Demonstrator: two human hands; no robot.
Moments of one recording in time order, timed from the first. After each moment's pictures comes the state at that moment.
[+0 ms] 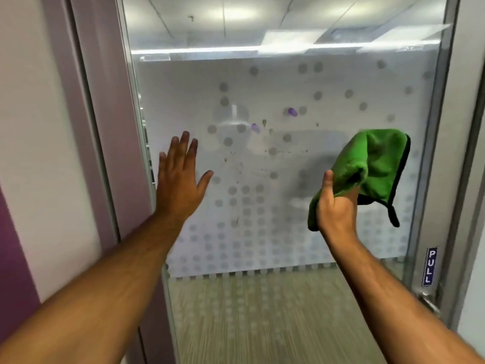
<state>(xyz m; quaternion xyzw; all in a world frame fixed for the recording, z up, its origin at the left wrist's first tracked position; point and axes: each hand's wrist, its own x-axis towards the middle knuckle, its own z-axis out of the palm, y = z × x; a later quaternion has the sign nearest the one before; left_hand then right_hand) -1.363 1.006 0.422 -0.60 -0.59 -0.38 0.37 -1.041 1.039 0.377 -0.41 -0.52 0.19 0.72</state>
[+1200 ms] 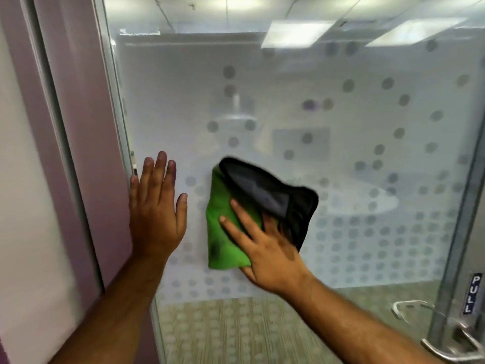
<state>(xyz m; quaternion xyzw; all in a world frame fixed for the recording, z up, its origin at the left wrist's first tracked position) -1.408 1.039 0.371 -0.54 -0.55 -0.44 0.46 -1.157 1.083 0.312 -0.31 -0.83 -0.32 0.32</state>
